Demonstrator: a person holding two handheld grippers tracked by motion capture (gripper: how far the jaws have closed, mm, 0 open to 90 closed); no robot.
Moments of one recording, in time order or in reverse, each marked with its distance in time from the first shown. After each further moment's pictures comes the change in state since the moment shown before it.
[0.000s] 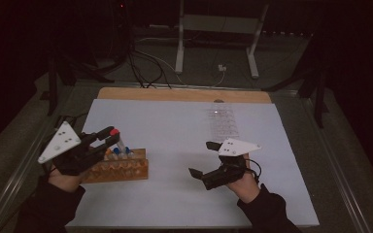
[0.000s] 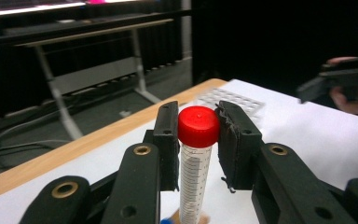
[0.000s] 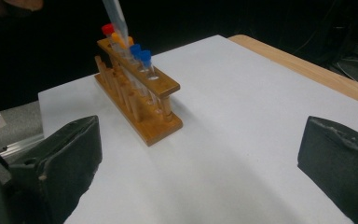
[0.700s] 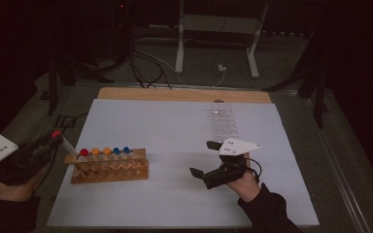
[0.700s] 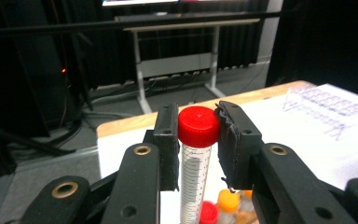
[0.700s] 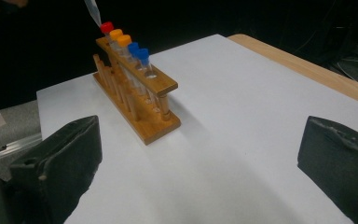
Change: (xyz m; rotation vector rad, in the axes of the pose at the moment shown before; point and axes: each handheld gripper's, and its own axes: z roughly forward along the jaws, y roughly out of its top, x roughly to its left) left arm 0.061 -0.045 -0.067 0.020 0.285 -0.113; right arm -0.003 -0.002 0.000 0.000 0.005 -0.003
